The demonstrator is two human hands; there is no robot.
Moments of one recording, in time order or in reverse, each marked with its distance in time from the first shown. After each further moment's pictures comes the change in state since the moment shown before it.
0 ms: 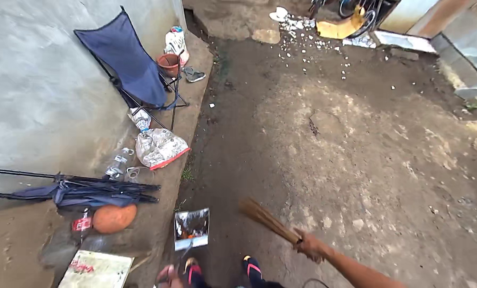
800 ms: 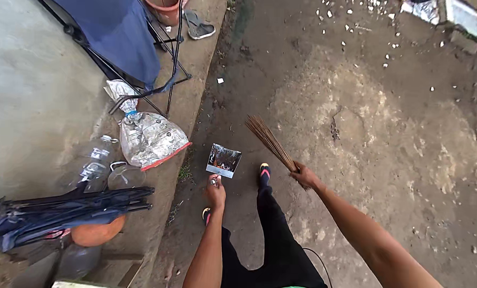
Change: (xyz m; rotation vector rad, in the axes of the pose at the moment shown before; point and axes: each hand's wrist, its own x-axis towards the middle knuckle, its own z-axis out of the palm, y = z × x) left_hand 0.287 0.314 0.378 0.062 -0.319 0.075; right_hand 0.213 -0.392 -0.347 -0.231 0.301 -0.039
